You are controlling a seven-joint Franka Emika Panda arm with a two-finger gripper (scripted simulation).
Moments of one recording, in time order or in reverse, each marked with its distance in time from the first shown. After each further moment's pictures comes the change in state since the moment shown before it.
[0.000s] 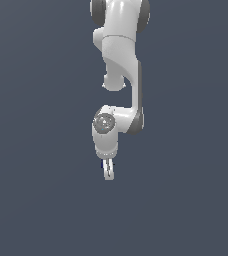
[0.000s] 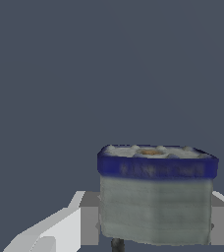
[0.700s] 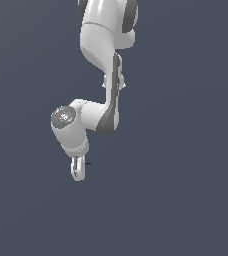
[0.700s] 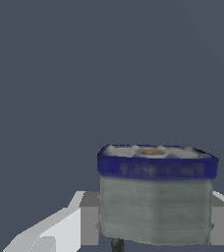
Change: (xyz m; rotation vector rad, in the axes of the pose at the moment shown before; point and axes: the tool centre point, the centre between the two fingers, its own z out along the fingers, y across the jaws) arm 0.109 -0.002 -0.043 0.001 0.002 0.005
